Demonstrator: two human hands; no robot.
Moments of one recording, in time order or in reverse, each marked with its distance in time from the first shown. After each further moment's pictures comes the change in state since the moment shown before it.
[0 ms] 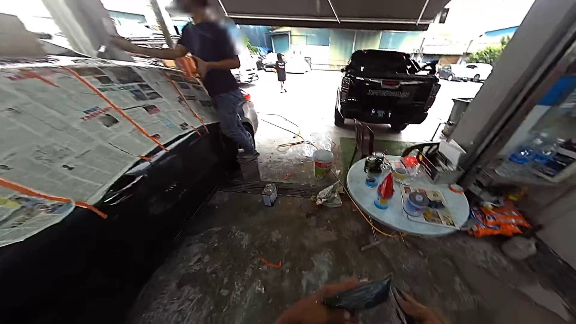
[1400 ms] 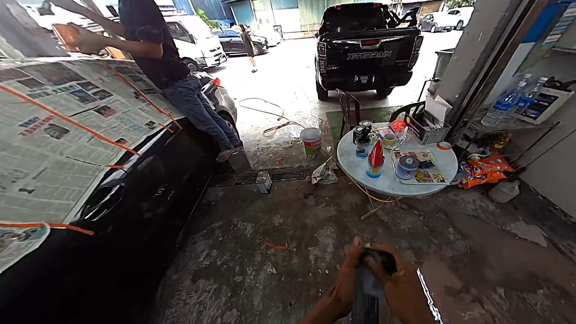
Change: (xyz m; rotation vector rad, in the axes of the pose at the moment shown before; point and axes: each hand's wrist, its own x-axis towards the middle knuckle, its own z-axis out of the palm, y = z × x) left_hand 0.055 0.015 0.069 -0.429 0.448 -0.080; right_hand -0.024 0.014 0.074 -0.503 0.107 -0.865
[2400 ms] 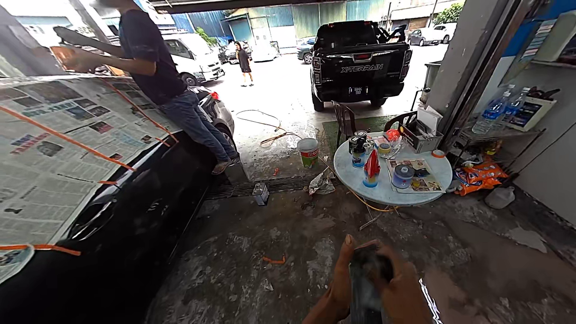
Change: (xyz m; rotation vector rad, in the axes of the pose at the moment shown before) left_hand 0.028 0.016 0.002 -0.087 -0.029 0.059; right_hand 0.023 -0.015 -0.013 -0.089 -0.014 0.057
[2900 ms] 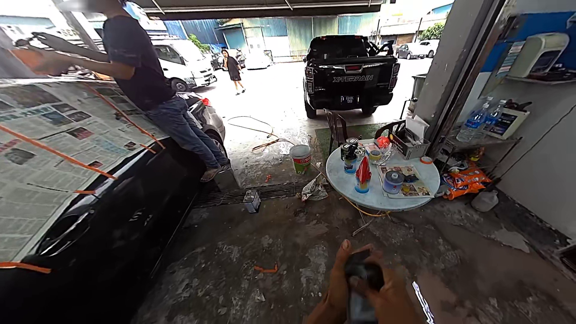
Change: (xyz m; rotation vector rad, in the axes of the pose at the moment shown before) left_hand 0.010 -0.006 0.011 -0.040 0.035 -0.029; right_hand 0.001 -0.005 -0.005 0.115 -0.022 0.050
